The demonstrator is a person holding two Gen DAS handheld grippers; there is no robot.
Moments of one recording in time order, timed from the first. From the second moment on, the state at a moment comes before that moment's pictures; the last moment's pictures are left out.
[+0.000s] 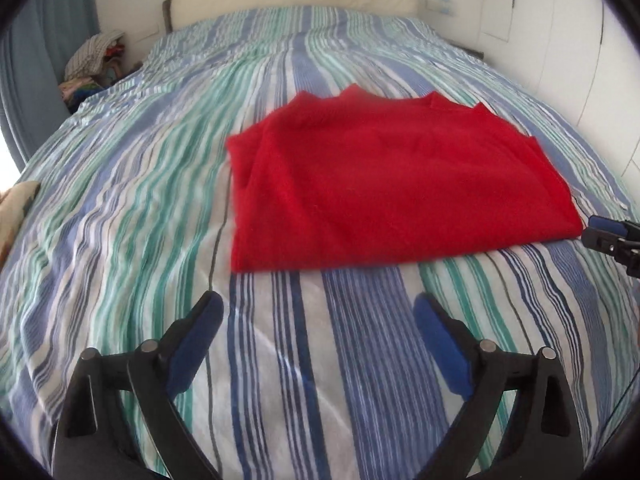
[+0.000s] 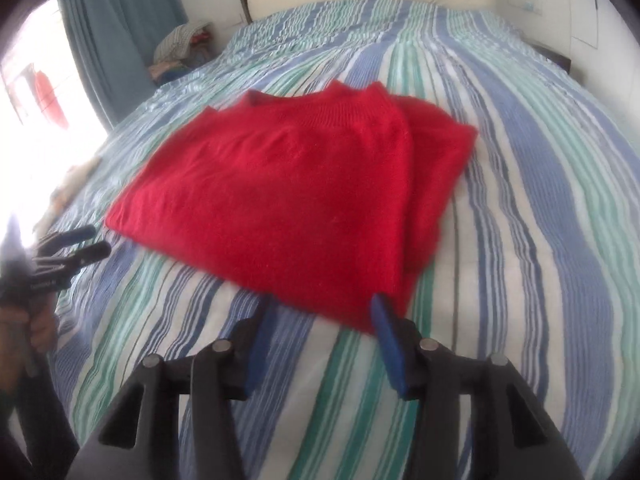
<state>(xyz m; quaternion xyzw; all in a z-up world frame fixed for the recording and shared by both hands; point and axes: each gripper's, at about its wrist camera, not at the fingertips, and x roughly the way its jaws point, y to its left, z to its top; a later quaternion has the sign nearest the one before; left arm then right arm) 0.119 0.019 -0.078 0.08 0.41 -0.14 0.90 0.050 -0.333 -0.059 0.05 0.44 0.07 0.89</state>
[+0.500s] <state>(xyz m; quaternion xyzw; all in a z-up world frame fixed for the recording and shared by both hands) 0.111 -0.031 -0.134 0.15 0.41 -0.13 0.89 0.015 -0.289 -0.101 0.02 0.43 -0.04 0.90</state>
